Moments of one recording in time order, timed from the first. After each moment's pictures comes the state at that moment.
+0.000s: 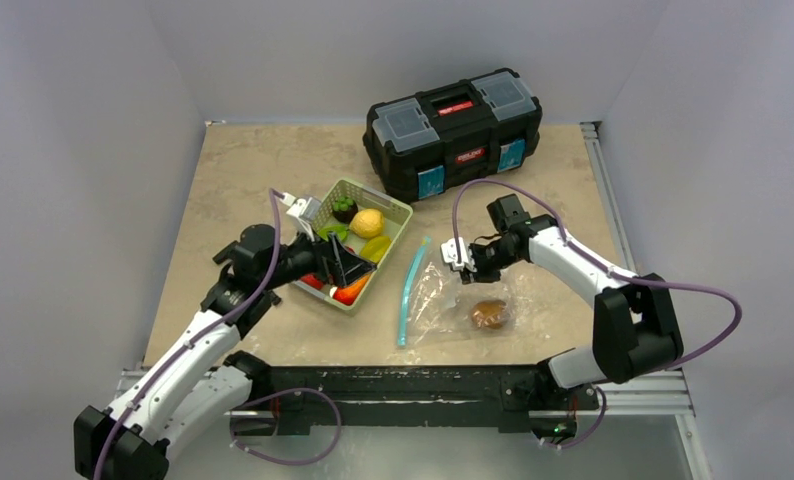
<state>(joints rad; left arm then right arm) -0.44 0.80 0.59 -0.04 0.52 -0.57 0.35 1.44 0.91 -0.75 -0.65 -1.35</state>
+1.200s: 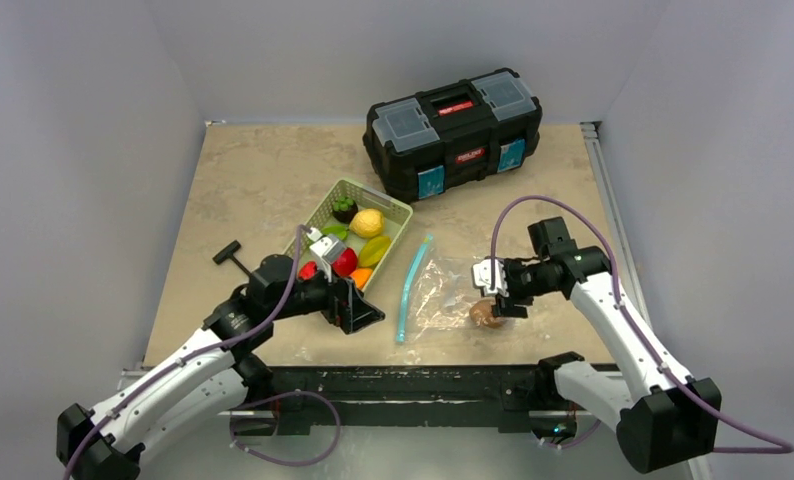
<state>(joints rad) -0.70 0.67 0.49 -0.18 0.44 -0.49 0.24 1.01 0.82 -1.02 -0.66 -1.36</state>
